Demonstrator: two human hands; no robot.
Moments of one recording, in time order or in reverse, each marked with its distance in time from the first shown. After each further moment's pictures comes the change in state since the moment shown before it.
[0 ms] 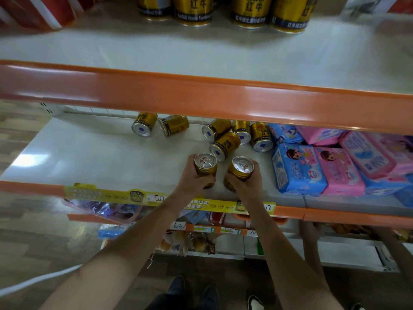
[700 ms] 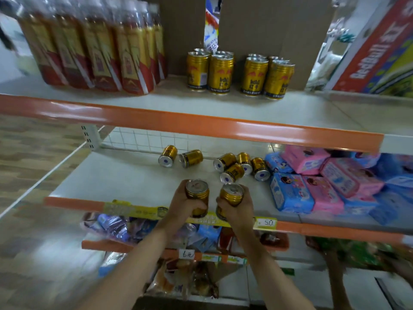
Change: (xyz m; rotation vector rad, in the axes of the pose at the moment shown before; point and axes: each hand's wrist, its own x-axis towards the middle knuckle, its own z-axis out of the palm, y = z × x) left_hand -0.113 0.056 -0.079 -0.041 0.030 0.101; right_hand -0.106 -0.082 0.032 -0.008 0.036 -0.110
